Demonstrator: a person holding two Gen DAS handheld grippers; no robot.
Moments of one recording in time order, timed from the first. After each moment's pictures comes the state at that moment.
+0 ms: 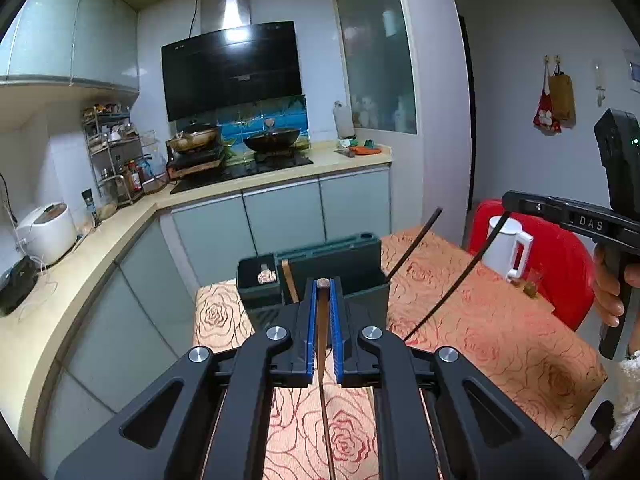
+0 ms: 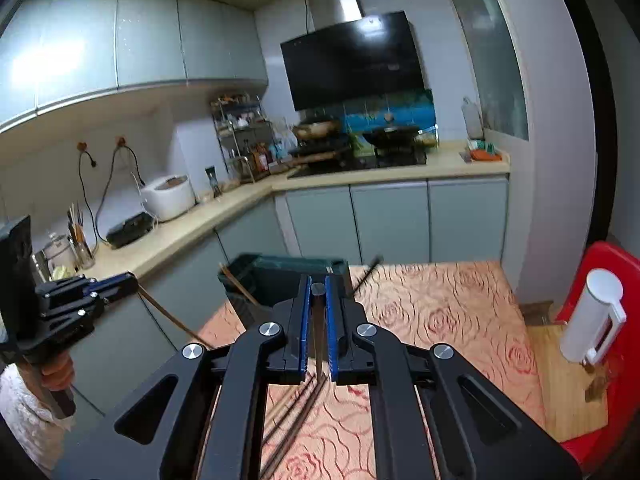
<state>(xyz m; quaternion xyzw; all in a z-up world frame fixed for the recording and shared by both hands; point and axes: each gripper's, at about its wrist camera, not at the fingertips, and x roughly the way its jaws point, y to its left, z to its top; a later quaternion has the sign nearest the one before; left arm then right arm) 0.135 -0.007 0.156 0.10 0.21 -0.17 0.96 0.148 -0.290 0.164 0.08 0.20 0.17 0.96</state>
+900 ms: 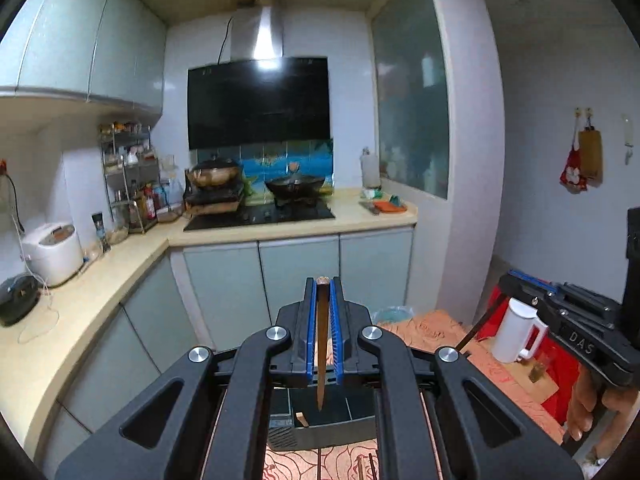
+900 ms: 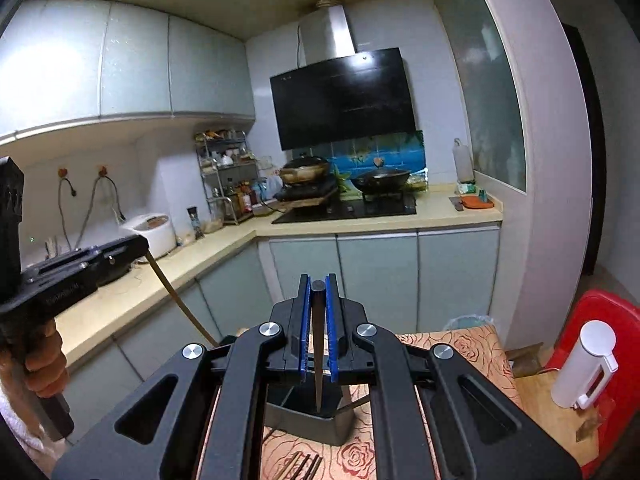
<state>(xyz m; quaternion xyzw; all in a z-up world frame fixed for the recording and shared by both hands) 0.227 -0.041 0.240 0.05 0.16 -0.13 0.98 0.223 -0.272 0.220 0.07 0.15 0.13 0.98</state>
